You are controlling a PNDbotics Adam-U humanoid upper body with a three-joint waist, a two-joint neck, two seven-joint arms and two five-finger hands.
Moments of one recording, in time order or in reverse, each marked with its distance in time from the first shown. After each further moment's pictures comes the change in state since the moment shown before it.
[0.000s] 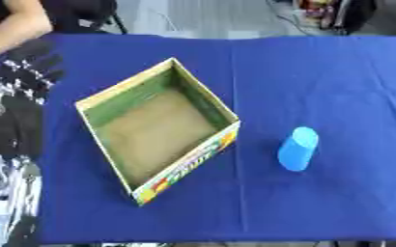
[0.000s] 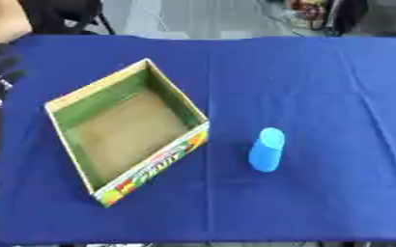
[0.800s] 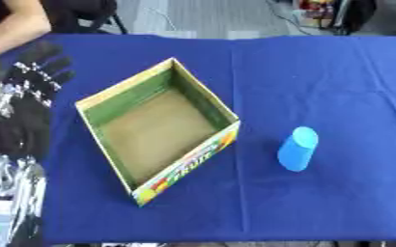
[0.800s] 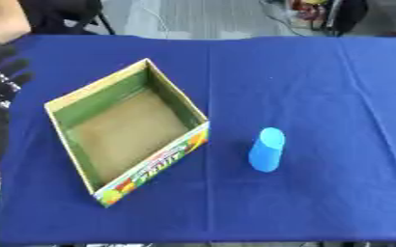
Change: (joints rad) left arm 0.000 0.000 -0.024 0.007 0.001 0.009 -0.023; right arm 0.000 0.000 0.005 0.000 -0.003 -0.005 0.005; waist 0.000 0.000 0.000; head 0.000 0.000
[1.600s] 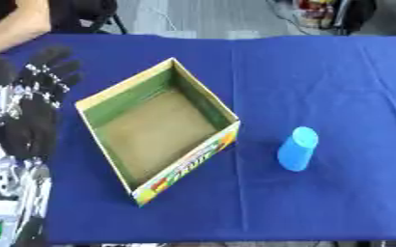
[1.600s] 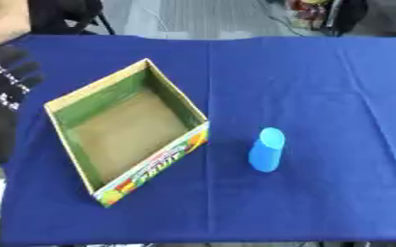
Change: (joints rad) left arm 0.000 0.000 -0.013 0.006 0.009 0.001 -0.015; right arm 0.000 -0.002 0.028 0.000 0.238 -0.019 0.108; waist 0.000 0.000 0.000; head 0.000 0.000
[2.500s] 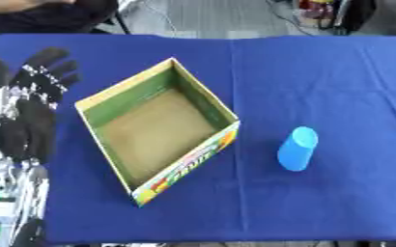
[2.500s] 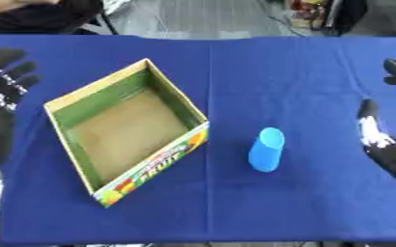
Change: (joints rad) left arm -0.001 0.000 0.000 0.000 0.000 0.000 0.000; right arm 0.009 0.020 0.091 0.050 0.161 -0.036 0.202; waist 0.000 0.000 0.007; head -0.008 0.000
